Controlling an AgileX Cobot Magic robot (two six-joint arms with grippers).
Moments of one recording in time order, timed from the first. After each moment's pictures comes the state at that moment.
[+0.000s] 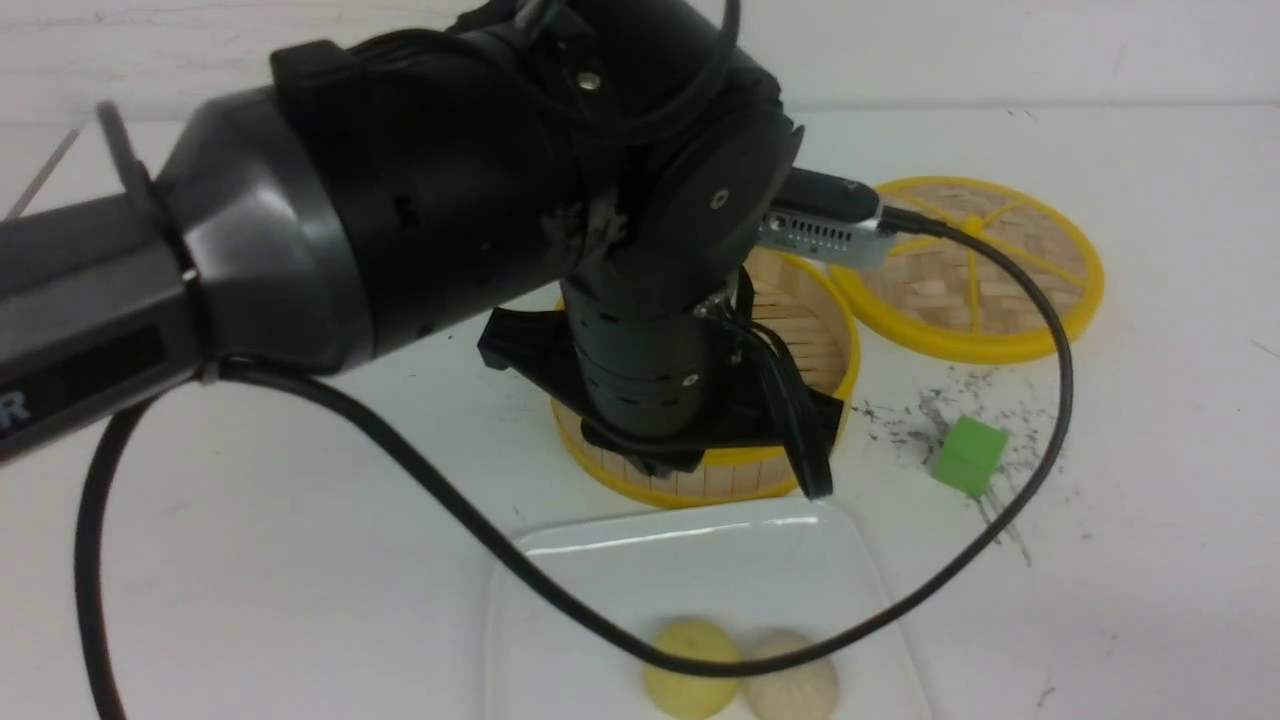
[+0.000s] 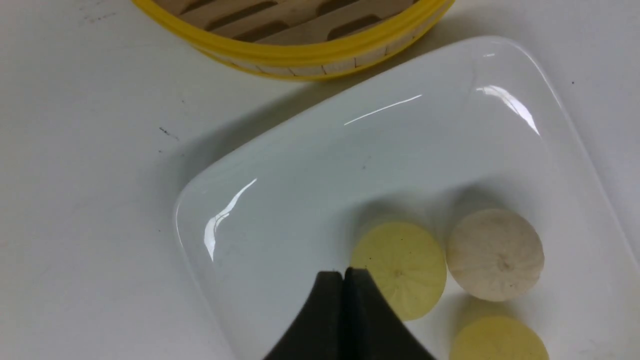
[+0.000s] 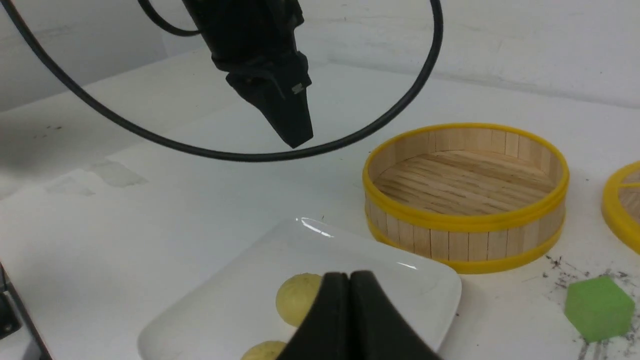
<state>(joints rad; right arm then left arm) 0.80 -0.01 -0.30 0.03 0.47 0.13 -0.92 1.68 -1.53 0.24 1.20 -0.60</state>
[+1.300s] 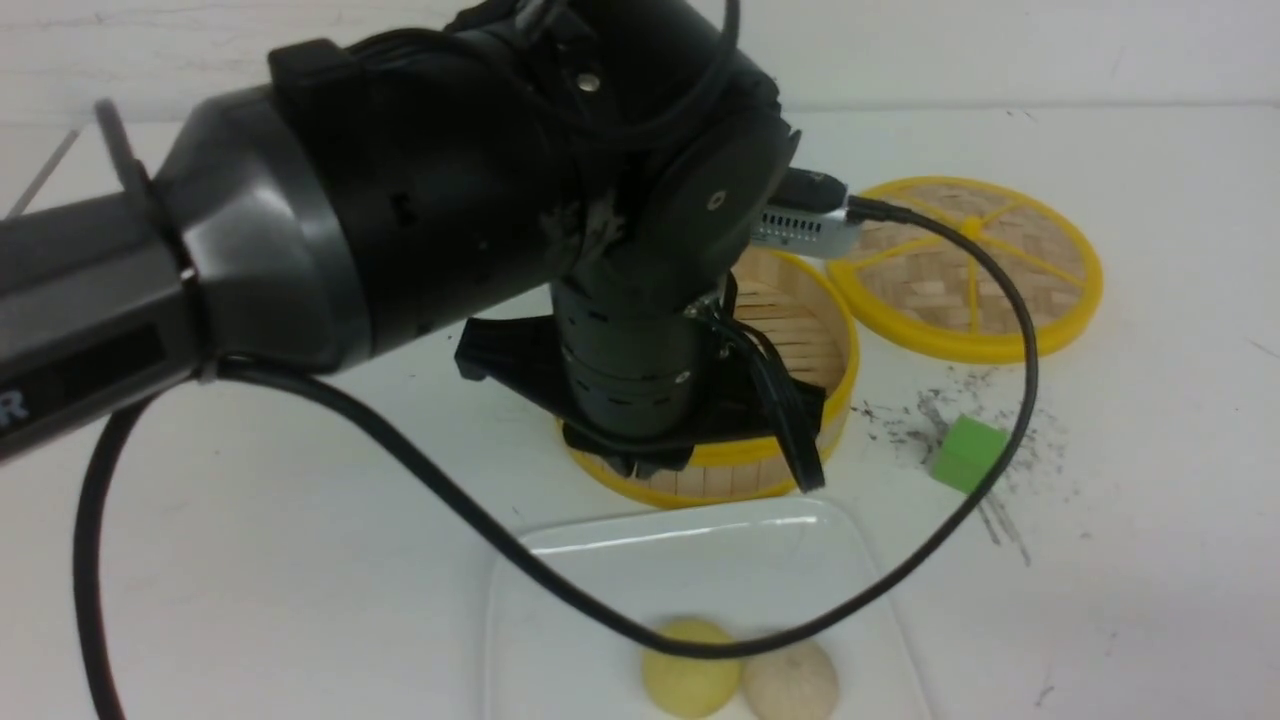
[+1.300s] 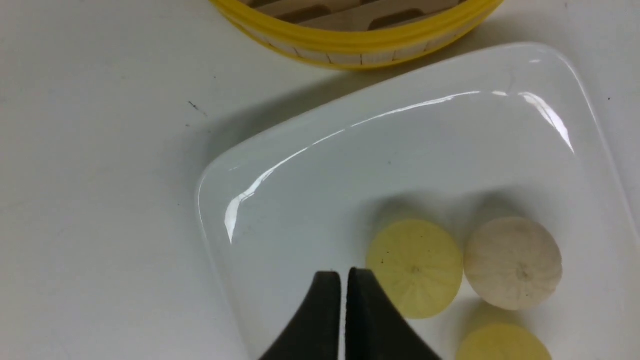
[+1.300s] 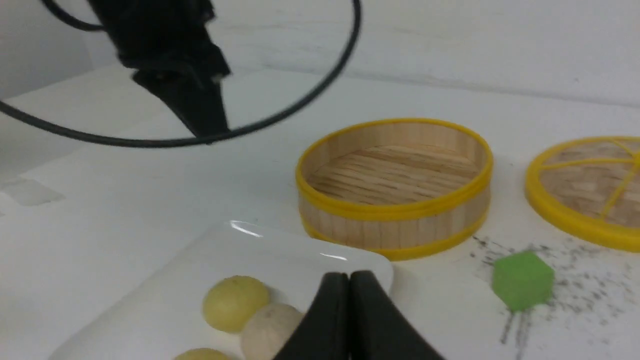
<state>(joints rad) 0.63 -0.01 -0.22 0.03 0.43 0.13 -0.92 1.68 -1.53 0.27 1.23 -0.70</state>
